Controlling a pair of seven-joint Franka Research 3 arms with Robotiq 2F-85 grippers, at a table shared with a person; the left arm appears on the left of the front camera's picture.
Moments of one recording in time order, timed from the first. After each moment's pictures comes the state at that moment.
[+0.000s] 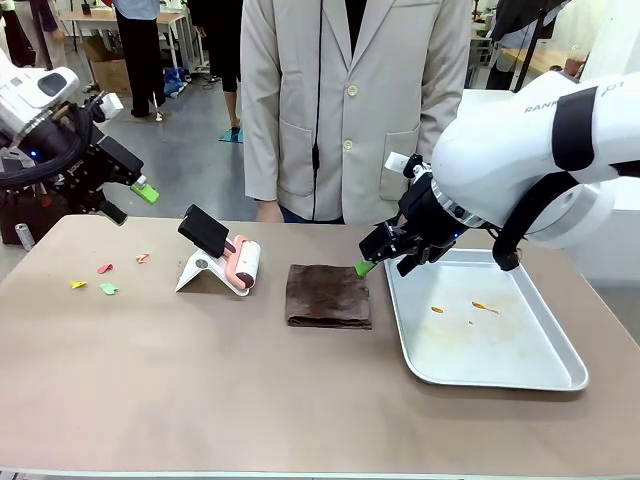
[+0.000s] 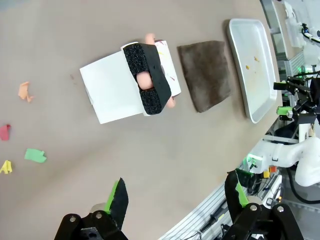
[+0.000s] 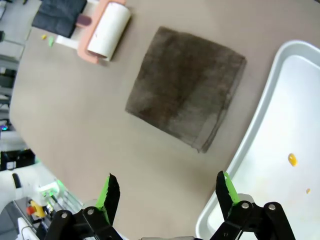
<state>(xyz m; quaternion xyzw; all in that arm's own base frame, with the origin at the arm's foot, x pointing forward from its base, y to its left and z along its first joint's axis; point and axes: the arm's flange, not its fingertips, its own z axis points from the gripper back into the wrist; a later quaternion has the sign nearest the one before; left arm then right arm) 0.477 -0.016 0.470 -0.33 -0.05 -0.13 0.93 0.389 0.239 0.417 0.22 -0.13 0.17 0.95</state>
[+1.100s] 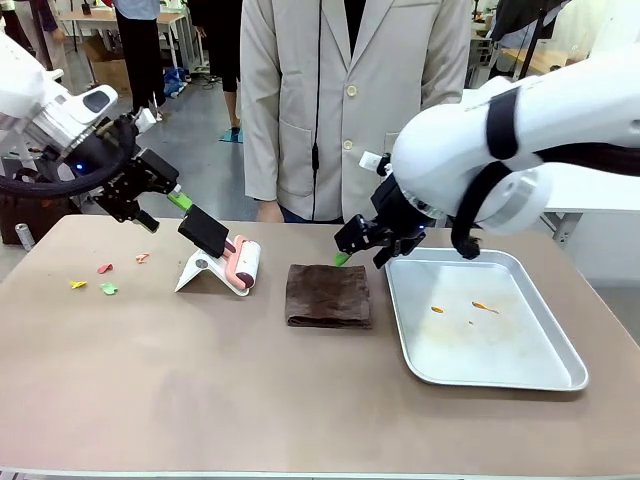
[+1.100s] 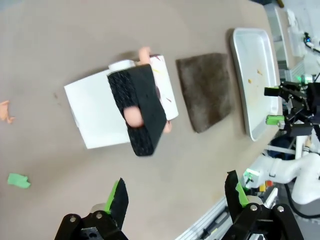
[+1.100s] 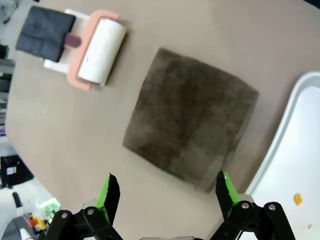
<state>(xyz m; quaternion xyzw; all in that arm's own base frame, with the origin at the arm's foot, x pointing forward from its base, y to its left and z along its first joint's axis) 0.503 -0.057 0.440 -0.34 -0.05 -0.11 0.93 0.444 0.276 0.392 0.21 -0.12 0.17 0.95</state>
